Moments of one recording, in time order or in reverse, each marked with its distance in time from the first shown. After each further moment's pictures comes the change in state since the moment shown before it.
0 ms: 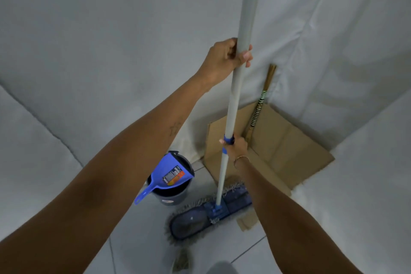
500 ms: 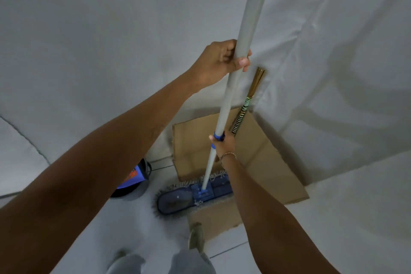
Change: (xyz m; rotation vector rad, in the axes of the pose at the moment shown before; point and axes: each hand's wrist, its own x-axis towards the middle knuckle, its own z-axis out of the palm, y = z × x) left_hand 0.191 -0.092 0.152 0.066 0.049 -0.064; right_hand 0.228 0.075 -0.132 -0.006 -0.134 0.052
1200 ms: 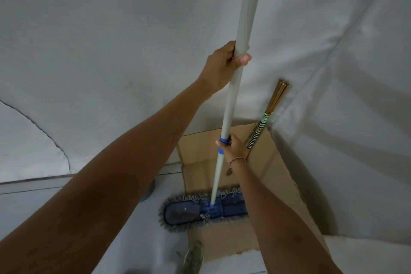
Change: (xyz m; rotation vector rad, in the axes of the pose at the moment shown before) left_hand 0.145 -0.104 0.024 0.197 0.290 -0.178; right_hand 0.165 0.020 -0.018 -0.084 -0.237 -0.087
